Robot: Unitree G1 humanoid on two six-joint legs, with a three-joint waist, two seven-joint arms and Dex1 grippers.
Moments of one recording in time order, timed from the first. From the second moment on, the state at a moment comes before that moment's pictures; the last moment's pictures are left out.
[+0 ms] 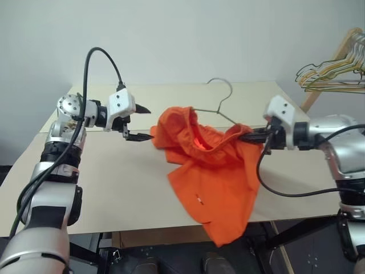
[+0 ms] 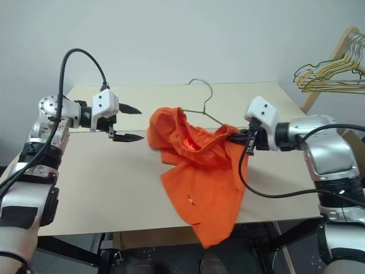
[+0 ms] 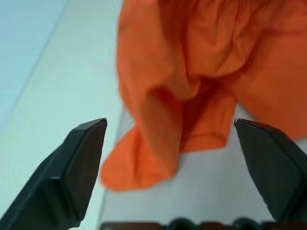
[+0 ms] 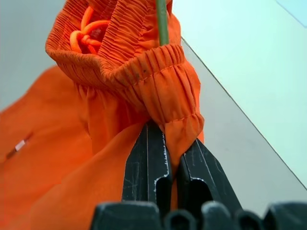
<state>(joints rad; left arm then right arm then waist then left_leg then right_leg) -1.03 0.65 -0.11 0.80 -0.06 -0.14 -1.29 -0.66 -0.88 0.03 -0.01 0.30 0.65 1.15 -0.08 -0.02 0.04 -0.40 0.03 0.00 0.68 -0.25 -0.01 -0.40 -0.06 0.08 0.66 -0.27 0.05</state>
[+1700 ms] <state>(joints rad) -0.51 0.47 0.16 -0.14 -0.67 0.33 -0.97 -1.06 -0.53 -0.78 0.38 -0.10 0.98 -0.47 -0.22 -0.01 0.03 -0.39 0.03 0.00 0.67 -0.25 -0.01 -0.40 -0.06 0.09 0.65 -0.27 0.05</state>
